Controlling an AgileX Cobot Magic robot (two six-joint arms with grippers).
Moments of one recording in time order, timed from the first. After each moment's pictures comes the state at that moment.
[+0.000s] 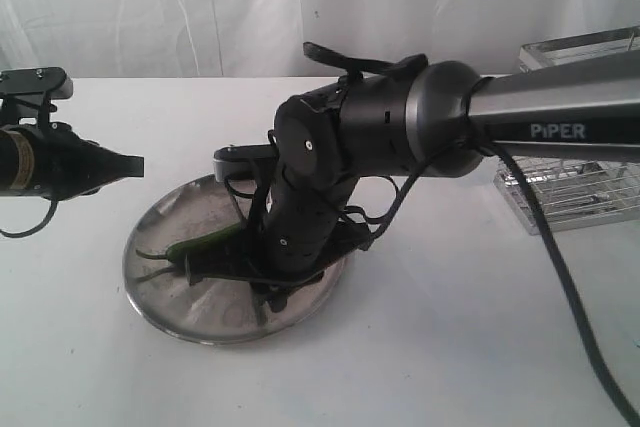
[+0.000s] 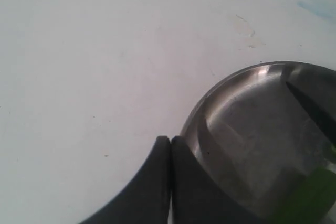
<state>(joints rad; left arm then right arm) -0.03 1.64 -0.80 1.21 -0.19 -1.30 0.81 1.93 -1.34 0.15 0.74 0.33</state>
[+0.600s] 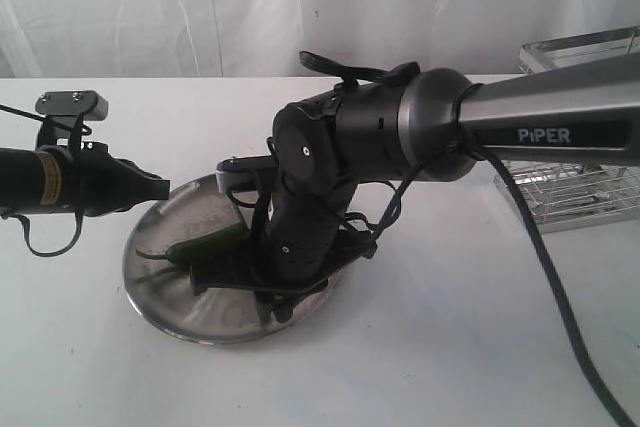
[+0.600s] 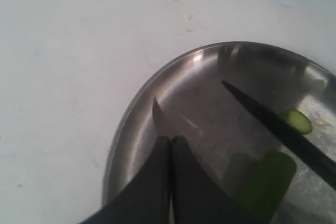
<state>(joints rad) -0.03 1.75 -0.80 1.11 -0.41 -1.10 0.81 1.95 -1.34 0.15 0.78 0.33</state>
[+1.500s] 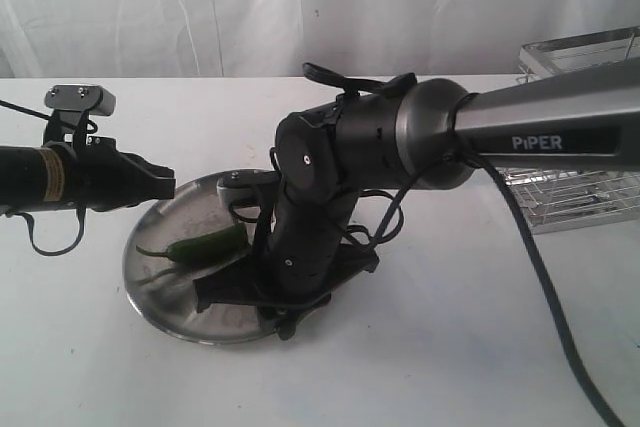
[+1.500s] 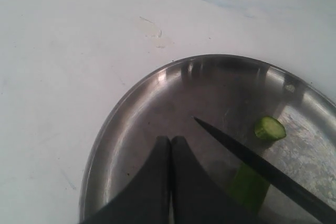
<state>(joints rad) -0.03 1.75 -0.80 1.10 -0.50 -1.04 0.81 1.96 -1.32 0.19 0.80 0.28</state>
